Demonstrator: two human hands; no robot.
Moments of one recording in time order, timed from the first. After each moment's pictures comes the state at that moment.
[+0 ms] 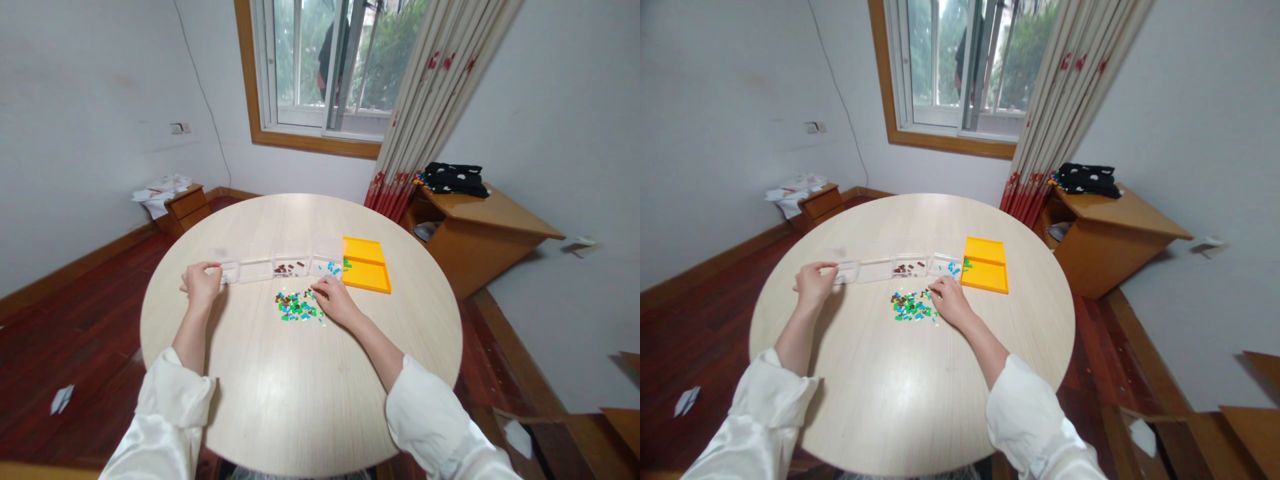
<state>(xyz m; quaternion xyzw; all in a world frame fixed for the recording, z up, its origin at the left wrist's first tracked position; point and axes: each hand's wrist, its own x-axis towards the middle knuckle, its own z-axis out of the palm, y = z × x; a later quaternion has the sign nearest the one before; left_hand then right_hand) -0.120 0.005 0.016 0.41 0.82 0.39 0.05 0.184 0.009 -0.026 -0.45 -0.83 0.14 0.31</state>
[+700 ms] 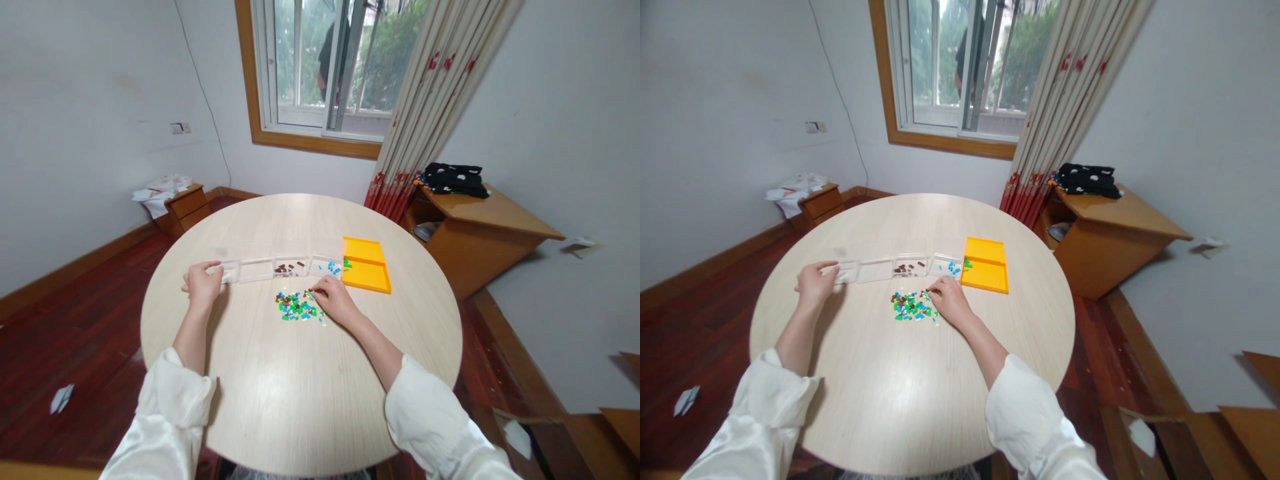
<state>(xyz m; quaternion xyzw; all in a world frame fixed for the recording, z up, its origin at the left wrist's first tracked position) -0.115 0.003 0.023 0.40 0.83 0.38 0.08 0.181 0.009 -0.021 -0.45 -0.82 0.16 0.32</state>
